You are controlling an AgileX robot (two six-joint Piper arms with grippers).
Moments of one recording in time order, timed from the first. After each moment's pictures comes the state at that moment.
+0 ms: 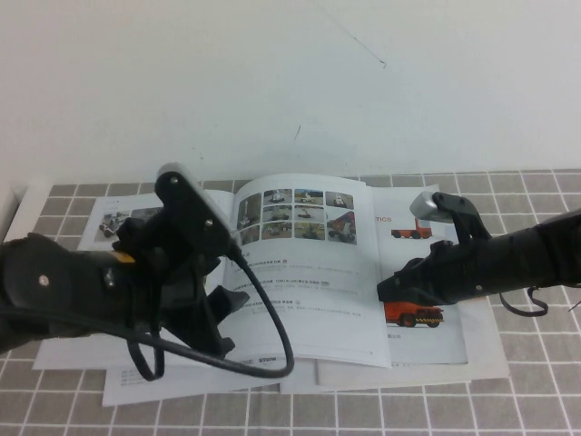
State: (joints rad) right arm 0.23 2.14 -1.16 1.43 0.70 -1.33; left arm -0.44 1.36 -0.81 -0.67 0.30 1.07
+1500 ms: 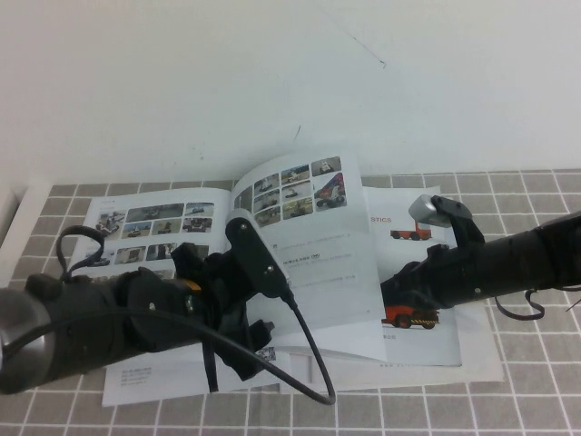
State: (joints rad) right arm 0.23 2.17 -1.17 1.43 0.77 -1.33; left arm -0.54 1.63 -0.81 -0.68 0.04 1.18
